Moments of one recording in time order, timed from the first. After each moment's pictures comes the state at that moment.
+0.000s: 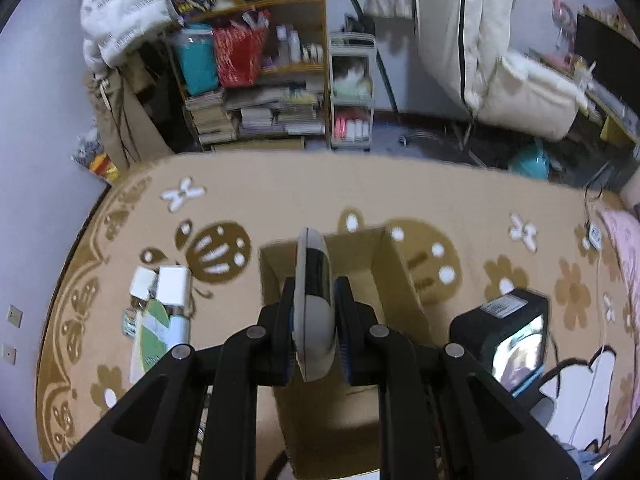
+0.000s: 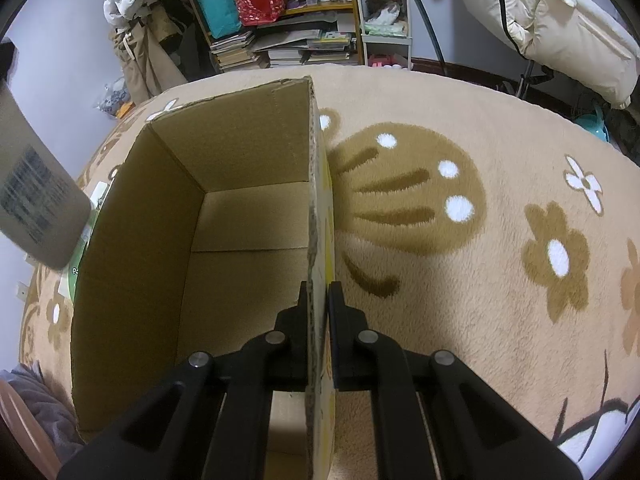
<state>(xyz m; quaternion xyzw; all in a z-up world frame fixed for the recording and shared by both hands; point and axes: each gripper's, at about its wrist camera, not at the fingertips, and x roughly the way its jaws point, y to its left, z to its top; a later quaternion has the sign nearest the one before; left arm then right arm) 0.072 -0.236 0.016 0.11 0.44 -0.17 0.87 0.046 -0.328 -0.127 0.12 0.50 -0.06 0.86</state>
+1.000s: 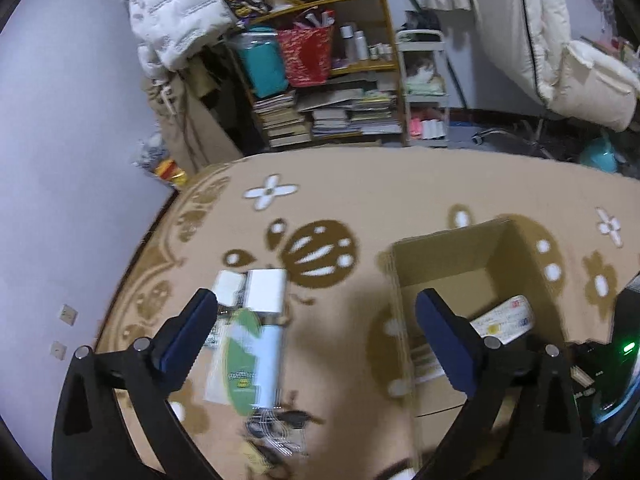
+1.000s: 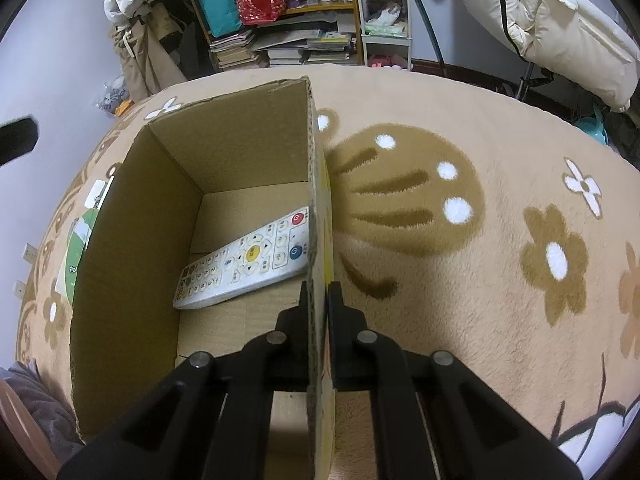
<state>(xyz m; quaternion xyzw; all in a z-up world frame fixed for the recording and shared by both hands) 0.104 -0.165 -0.003 0.16 0.41 -0.05 0.90 0.041 -0.330 -0.129 0.11 0.50 -0.06 0.86</state>
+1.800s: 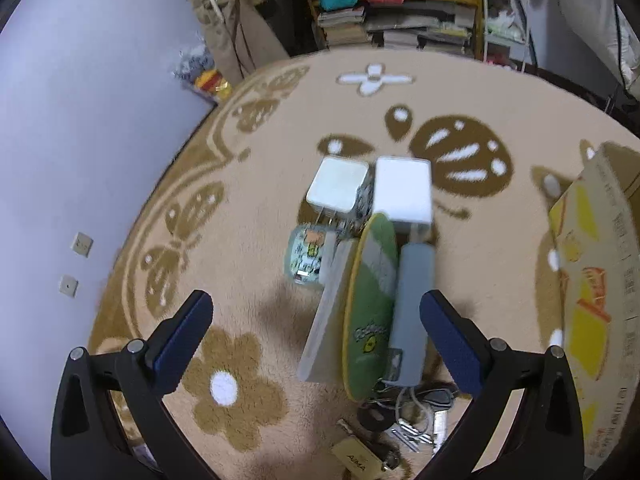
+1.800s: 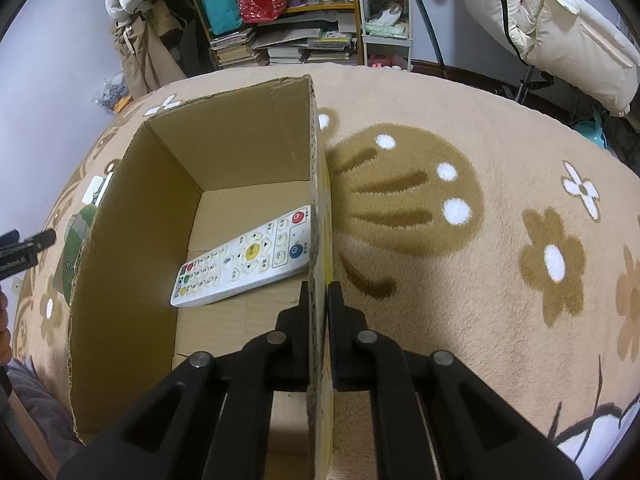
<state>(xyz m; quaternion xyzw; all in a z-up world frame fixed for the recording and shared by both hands) 0.153 -0.022 -0.109 0.13 0.52 0.04 0.85 0.041 -0.332 -0.130 0.11 0.50 -0.06 0.86</state>
